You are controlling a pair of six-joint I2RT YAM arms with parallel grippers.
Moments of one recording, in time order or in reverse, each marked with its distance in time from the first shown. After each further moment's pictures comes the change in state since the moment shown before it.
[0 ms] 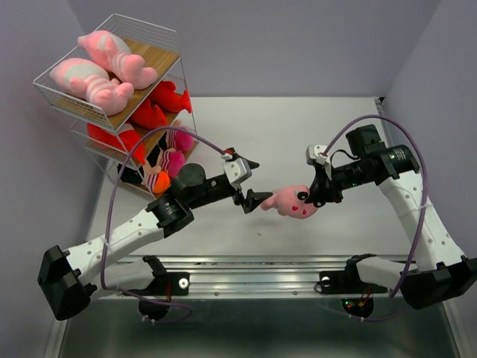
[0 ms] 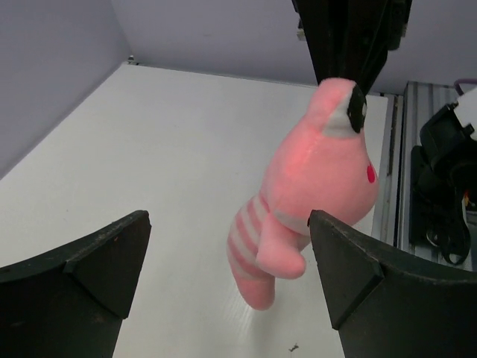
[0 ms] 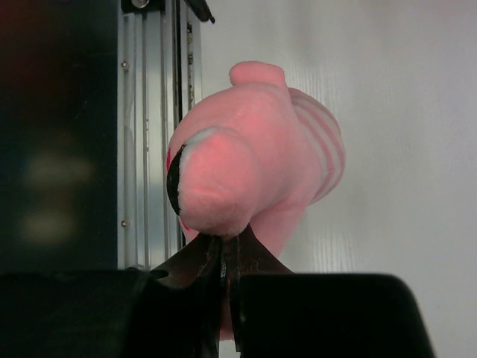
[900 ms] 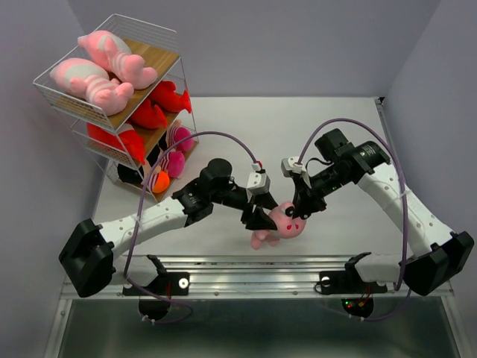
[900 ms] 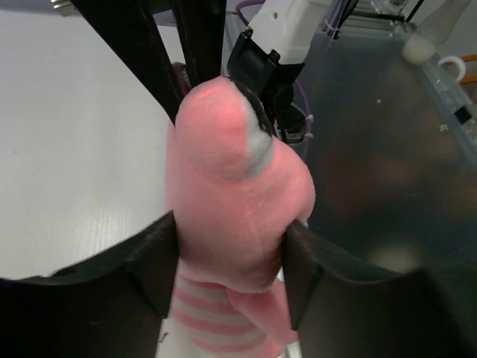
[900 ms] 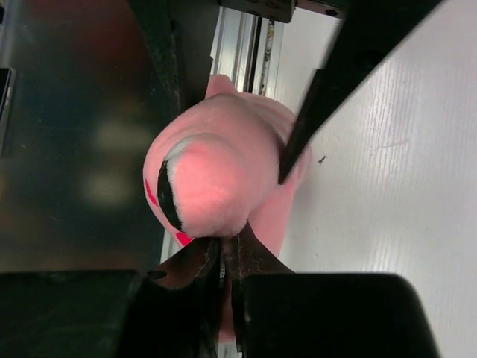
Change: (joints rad) left arm 0.024 0.225 0.020 -0.016 0.602 -0.101; right arm 0.233 0.100 -0.003 -0.005 -0.041 0.046
